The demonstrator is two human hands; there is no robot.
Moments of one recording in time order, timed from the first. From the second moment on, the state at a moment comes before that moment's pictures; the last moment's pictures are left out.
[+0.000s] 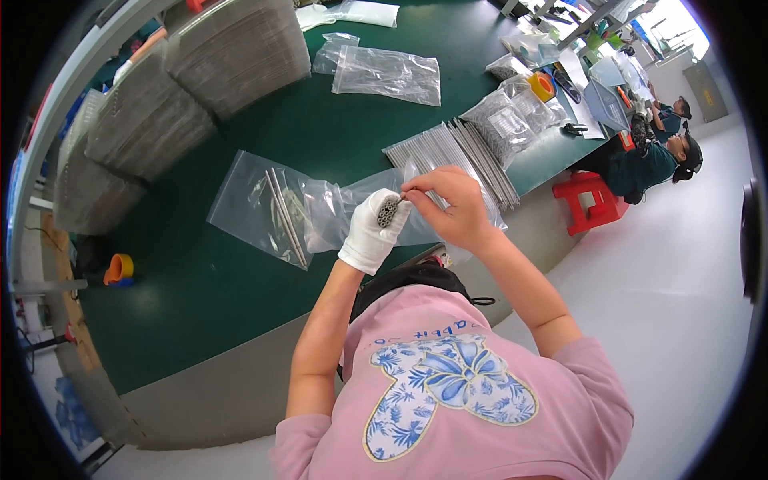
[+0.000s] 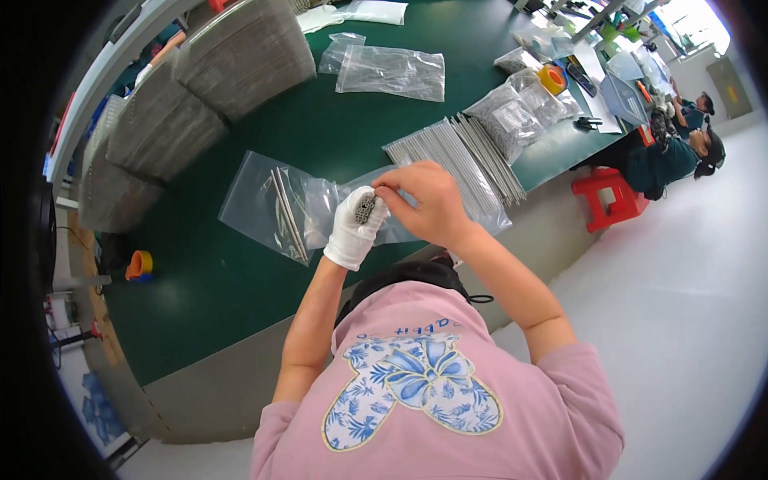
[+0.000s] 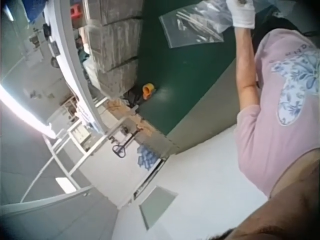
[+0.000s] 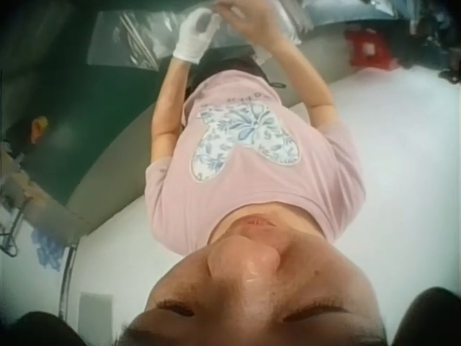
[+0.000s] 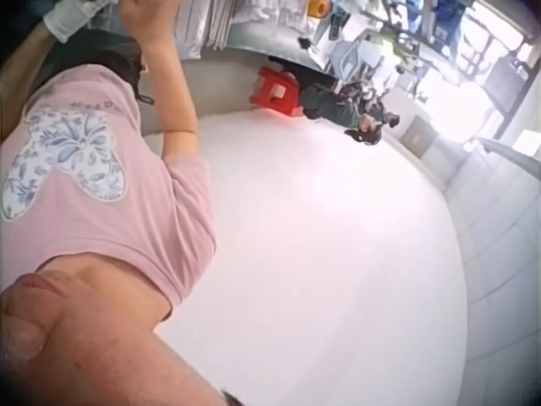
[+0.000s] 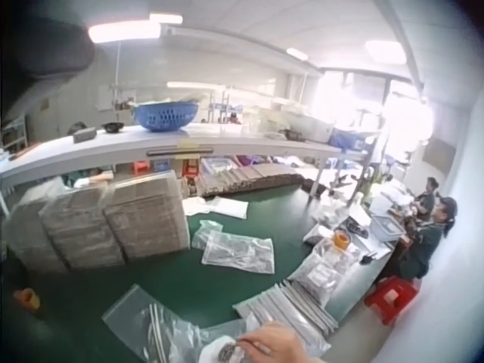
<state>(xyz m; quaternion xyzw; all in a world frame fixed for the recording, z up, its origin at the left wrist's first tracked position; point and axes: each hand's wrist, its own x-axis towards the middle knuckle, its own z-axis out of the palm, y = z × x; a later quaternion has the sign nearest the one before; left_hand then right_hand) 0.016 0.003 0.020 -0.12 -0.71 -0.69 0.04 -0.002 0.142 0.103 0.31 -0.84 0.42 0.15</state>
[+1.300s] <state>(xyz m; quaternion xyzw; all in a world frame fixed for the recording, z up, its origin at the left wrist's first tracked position) 0.009 0.006 0.020 -0.17 -0.74 -0.64 0.08 -0.010 0.141 0.110 0.42 -0.82 0.31 0.23</state>
